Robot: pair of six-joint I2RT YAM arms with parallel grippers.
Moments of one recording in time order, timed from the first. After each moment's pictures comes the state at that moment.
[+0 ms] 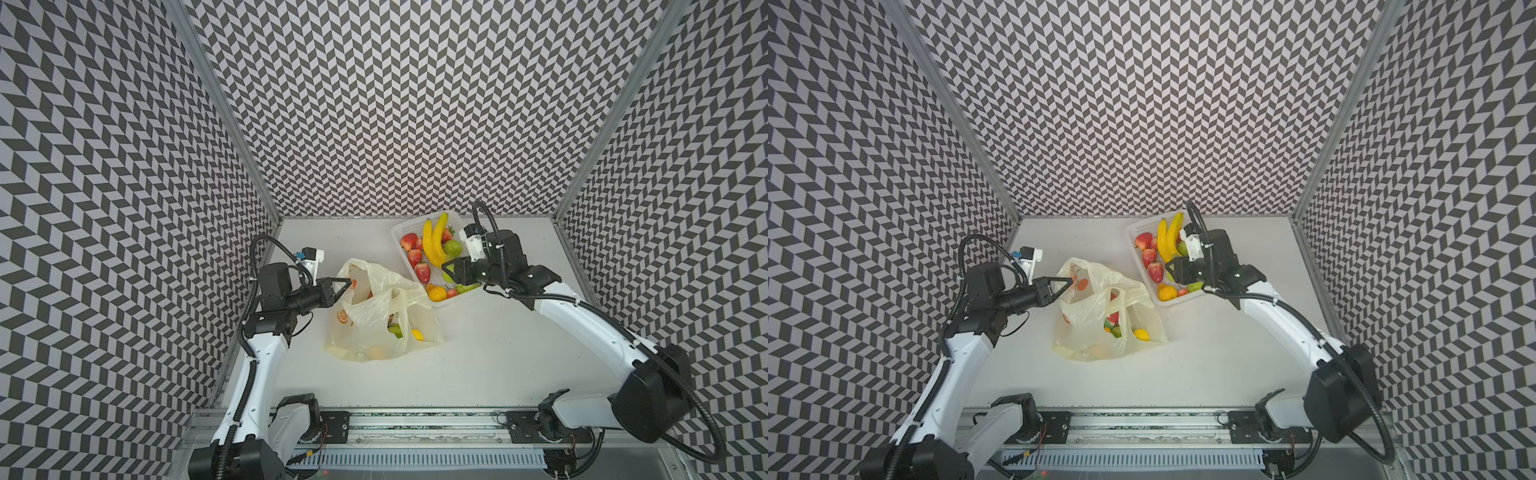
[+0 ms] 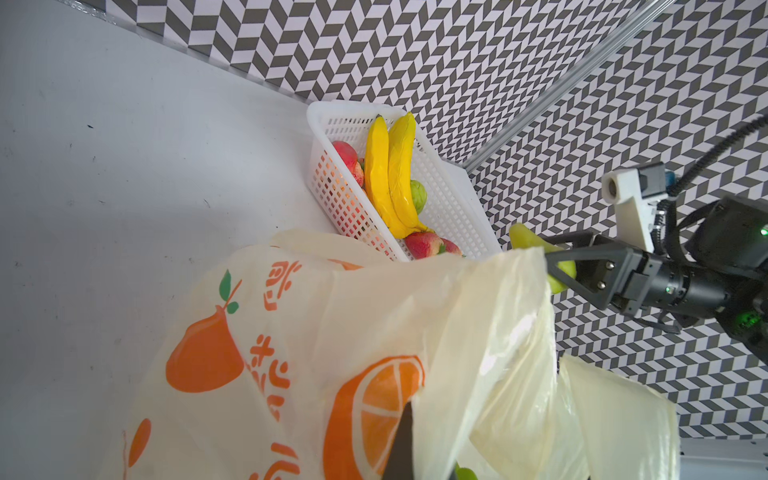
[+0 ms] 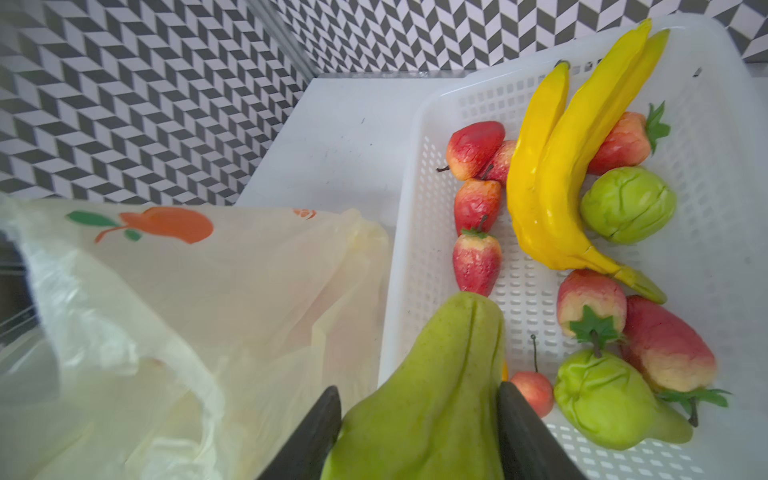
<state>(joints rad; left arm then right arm) 0.12 0.98 0.76 -0.34 0.91 -0.32 0.49 1.33 1.09 -0.35 -0.29 0.31</state>
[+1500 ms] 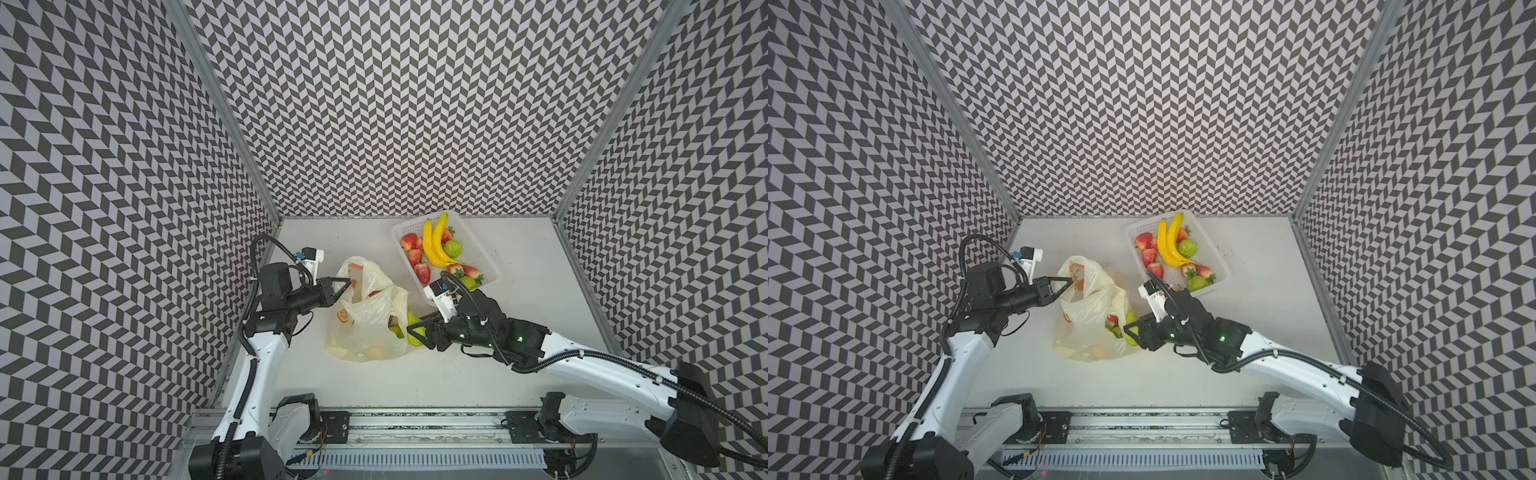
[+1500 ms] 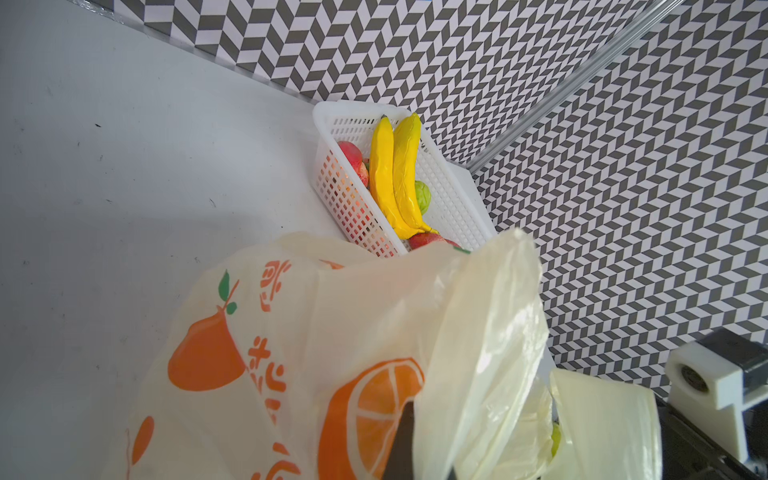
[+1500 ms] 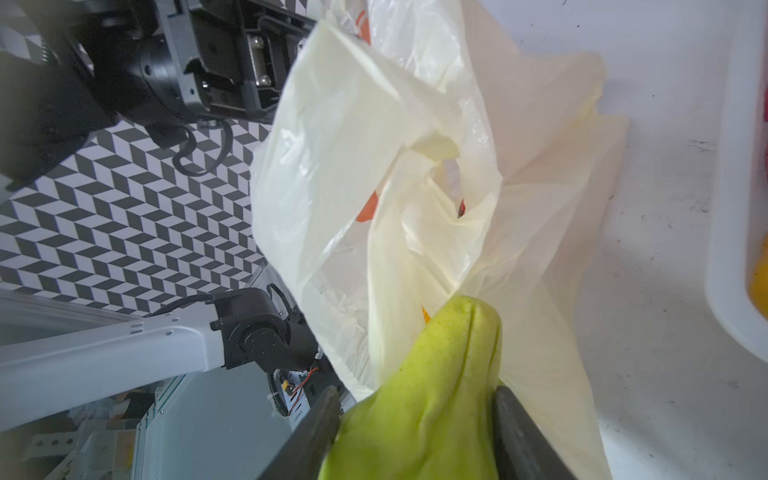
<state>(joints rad) 0.12 0.98 0.76 -0.33 0.90 -0.32 1.01 1.16 0.83 -0.15 -0.17 0.60</state>
